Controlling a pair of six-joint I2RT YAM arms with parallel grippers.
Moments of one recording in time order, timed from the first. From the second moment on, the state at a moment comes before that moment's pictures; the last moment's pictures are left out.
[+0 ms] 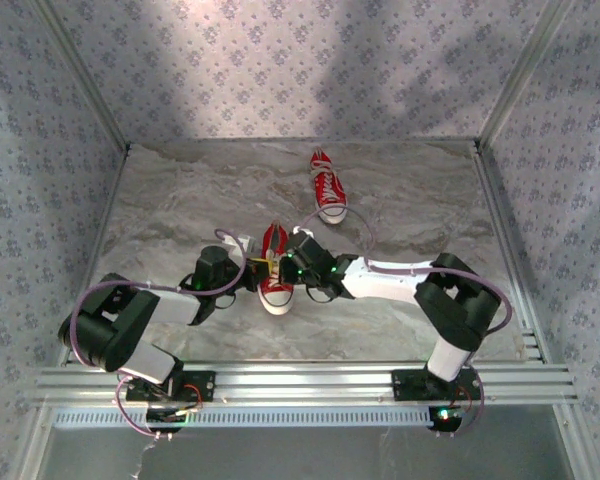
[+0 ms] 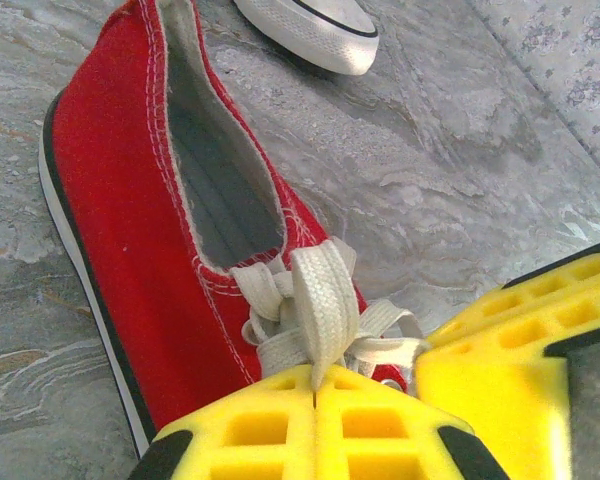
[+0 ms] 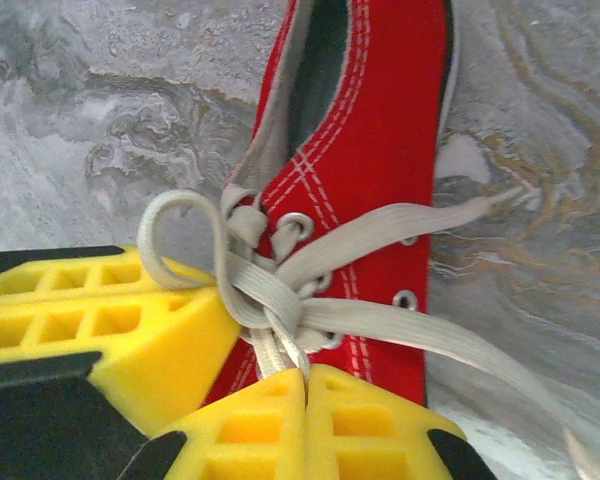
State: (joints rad) left arm -0.52 1.47 0.31 0.72 0.35 -0.46; right arm 0.94 1.69 0.96 -0.04 0.07 0.79
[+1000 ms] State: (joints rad) left arm -0.52 1.47 0.31 0.72 0.36 -0.46; right arm 0.93 1.68 0.95 -0.02 0.06 0.74
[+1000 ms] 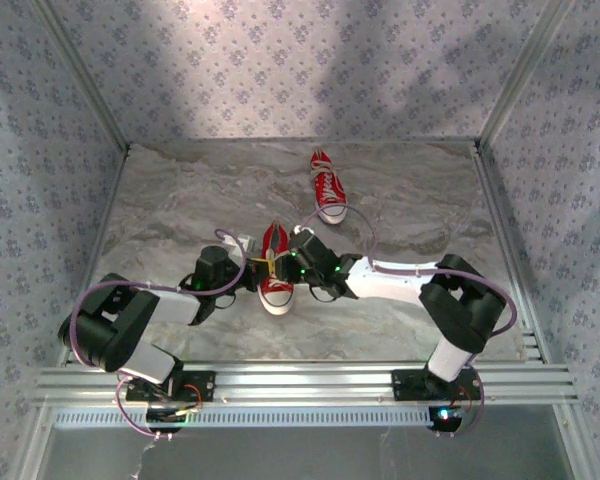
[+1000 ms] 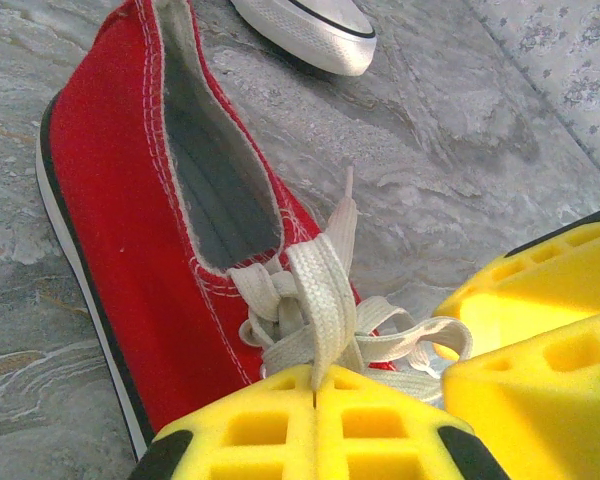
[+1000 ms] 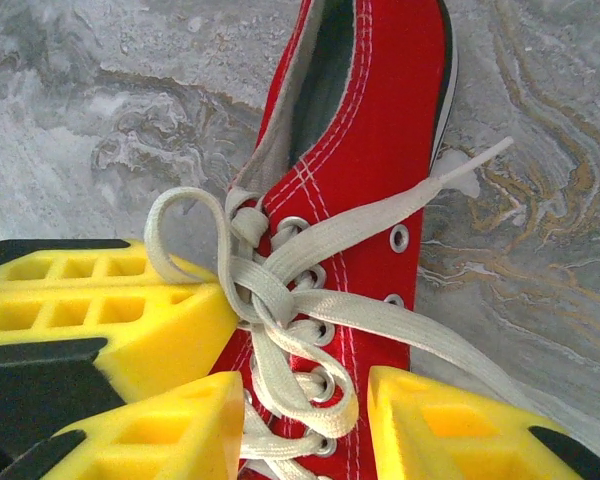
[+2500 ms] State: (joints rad) left arm -0.47 1.44 0.37 0.59 0.46 -0.45; right arm 0.84 1.77 1.20 -0.43 -0.03 0.31
